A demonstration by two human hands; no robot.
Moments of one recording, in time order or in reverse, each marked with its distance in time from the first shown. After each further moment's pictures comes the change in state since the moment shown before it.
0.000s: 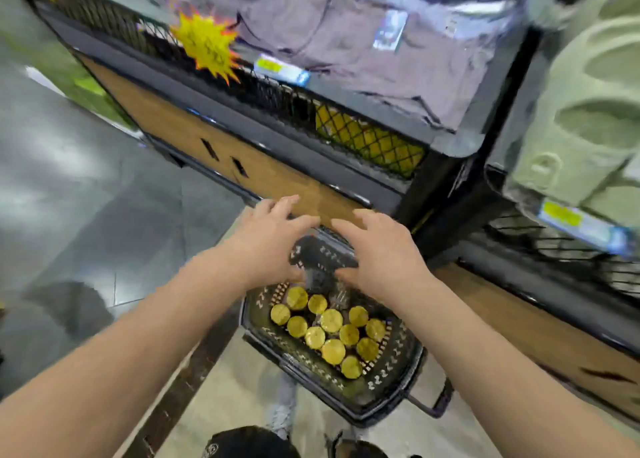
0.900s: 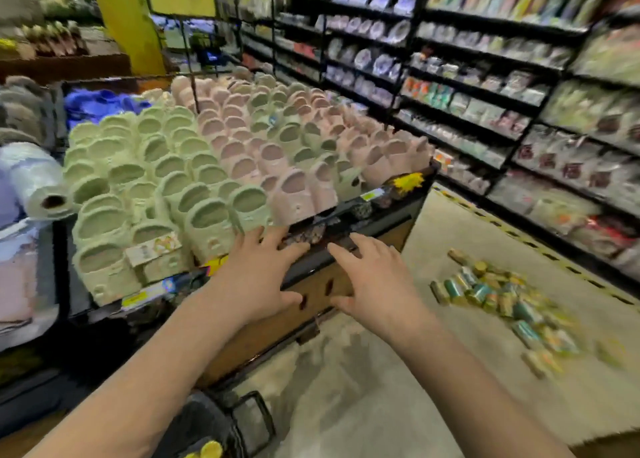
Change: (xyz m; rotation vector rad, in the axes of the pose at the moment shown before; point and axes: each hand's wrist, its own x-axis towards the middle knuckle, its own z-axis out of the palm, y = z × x) left_hand -0.163 0.441 -0.140 0.376 0.306 1.054; right_hand -0.505 0.072 -0.122 0.054 0.418 1.187
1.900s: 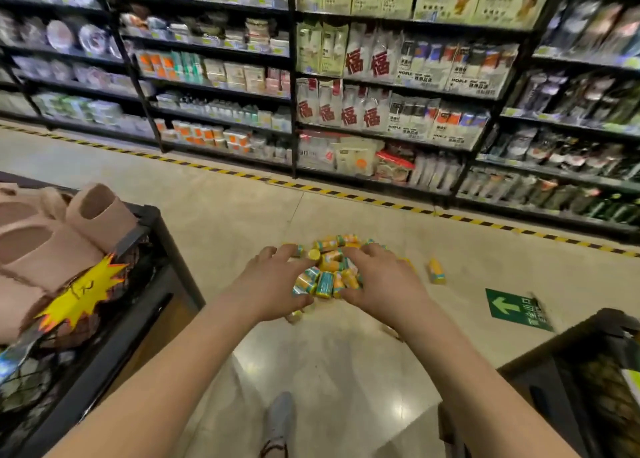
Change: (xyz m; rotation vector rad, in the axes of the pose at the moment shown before) left_hand 0.576 0.505 0.057 0.002 -0.205 0.669; right_hand 0.068 0.662 0.040 0.177 -0.043 0.761
